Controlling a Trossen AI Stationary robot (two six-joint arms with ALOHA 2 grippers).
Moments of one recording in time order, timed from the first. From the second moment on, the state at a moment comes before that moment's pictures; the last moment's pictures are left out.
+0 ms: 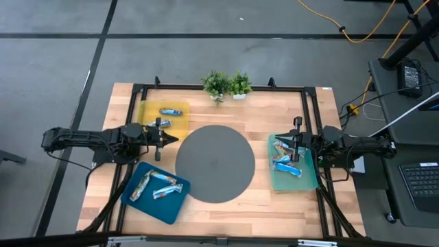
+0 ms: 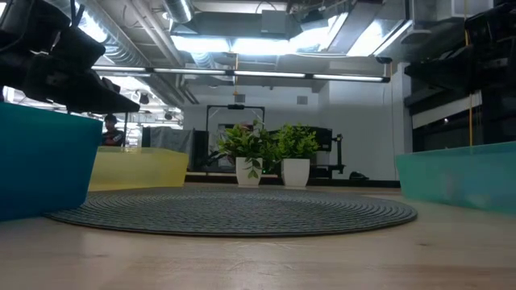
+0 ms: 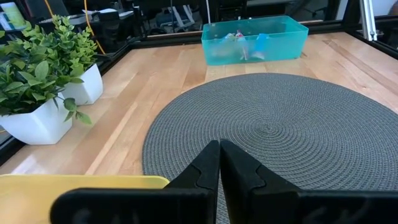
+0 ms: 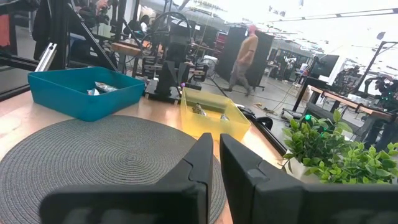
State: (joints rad) left arm 0.09 0.27 0.01 0.03 -0.05 0.09; right arm 0.02 0.00 0.01 0.05 0.12 -0.27
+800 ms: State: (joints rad) left arm 0.09 0.27 0.01 0.03 -0.05 0.09; right arm 0.02 0.00 0.01 0.05 0.12 -0.27
